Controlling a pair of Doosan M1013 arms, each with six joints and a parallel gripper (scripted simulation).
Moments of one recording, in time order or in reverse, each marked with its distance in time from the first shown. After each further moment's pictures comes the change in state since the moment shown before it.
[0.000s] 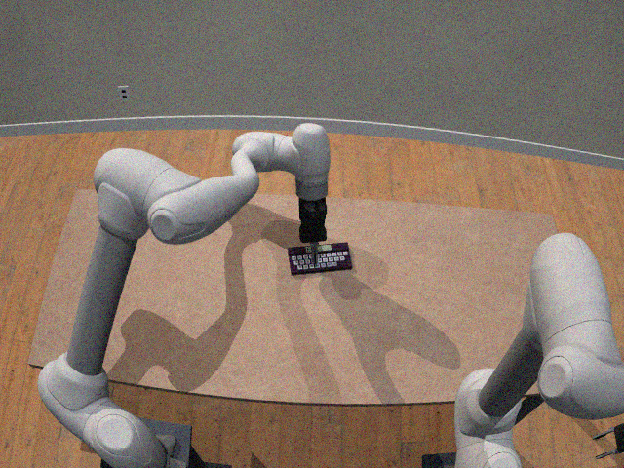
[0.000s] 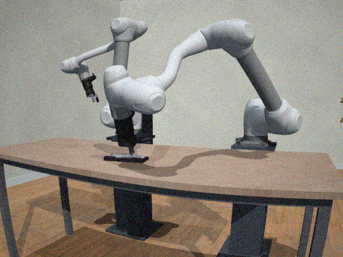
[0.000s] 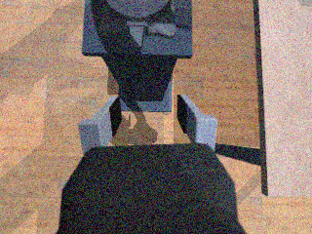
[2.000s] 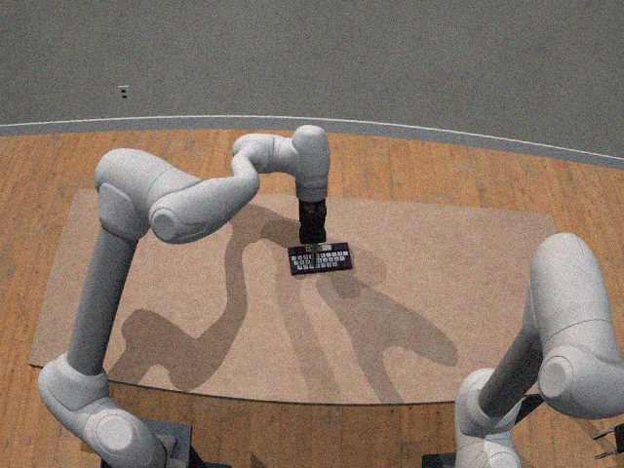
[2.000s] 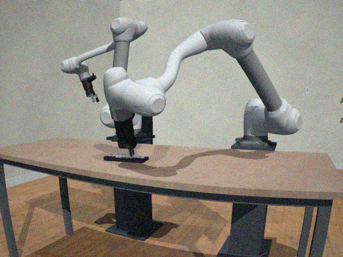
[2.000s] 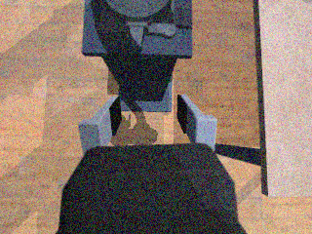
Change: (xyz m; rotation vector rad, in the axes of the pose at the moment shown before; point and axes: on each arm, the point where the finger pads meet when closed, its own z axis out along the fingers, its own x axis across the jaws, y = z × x) left arm 0.000 0.003 0.007 0.001 0.001 0.000; right arm 0.000 0.000 0.000 0.000 0.000 0.000
